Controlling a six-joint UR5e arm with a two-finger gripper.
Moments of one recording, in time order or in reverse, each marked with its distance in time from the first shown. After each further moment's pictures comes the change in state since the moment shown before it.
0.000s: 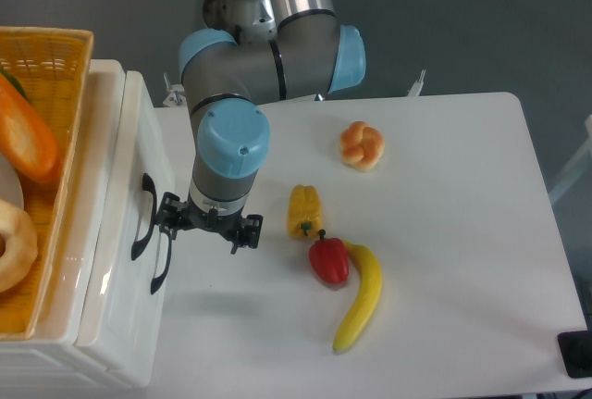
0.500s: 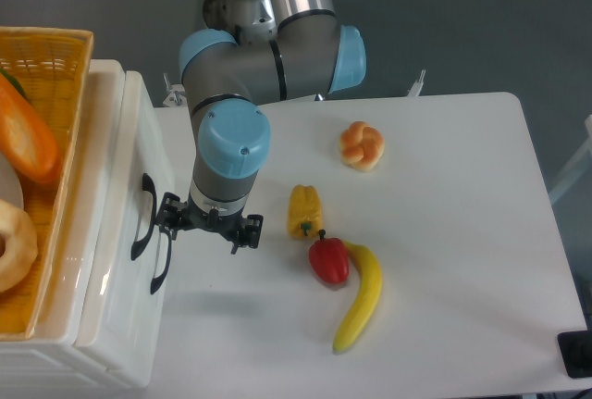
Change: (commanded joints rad) arm 0.041 -0.006 0.014 0.005 0.009 0.011
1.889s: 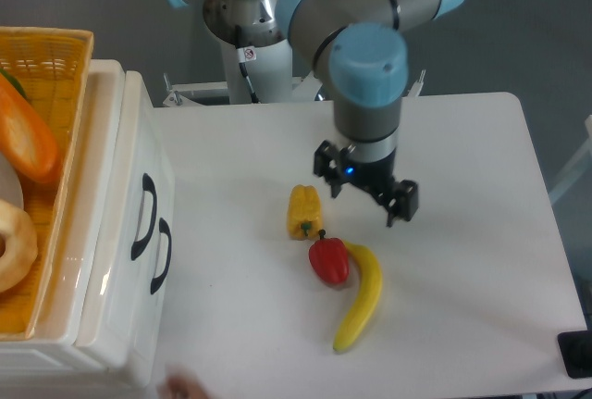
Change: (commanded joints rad) arm 0.270 0.106 0.040 0.003 0.282 0.787
